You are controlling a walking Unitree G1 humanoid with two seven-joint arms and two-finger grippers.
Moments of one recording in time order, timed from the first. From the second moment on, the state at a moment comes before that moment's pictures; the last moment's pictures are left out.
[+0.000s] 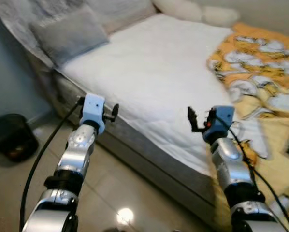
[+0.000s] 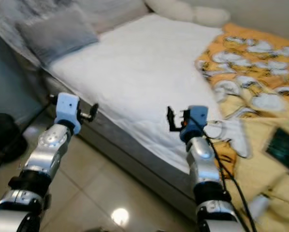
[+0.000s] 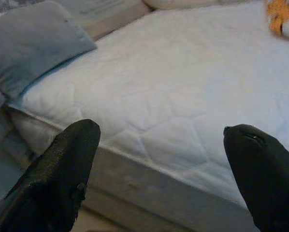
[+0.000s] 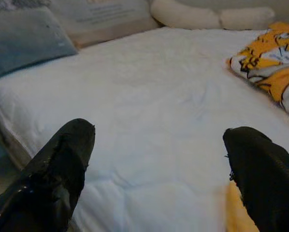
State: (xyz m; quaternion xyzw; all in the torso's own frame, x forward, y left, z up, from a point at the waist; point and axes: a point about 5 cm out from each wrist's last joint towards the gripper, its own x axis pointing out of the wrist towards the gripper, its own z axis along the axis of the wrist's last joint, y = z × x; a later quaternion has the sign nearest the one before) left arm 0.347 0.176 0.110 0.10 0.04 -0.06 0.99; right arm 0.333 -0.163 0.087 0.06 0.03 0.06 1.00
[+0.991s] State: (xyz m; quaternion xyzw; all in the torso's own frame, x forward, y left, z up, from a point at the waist) left arm 0.334 0.206 0.097 0.08 0.07 -0.02 0.99; right arm 0.331 -0.144 0.082 0.06 0.04 0.10 0.99
